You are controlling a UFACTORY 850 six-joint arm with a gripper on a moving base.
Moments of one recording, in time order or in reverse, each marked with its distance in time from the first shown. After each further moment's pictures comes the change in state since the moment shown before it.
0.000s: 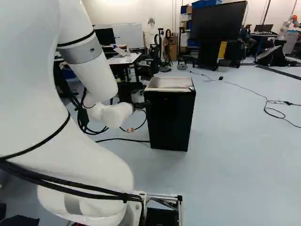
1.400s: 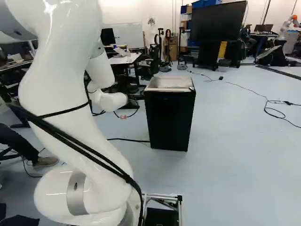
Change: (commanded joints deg) arm 9.5 -17.3 -18.7 16.7 0.0 0.0
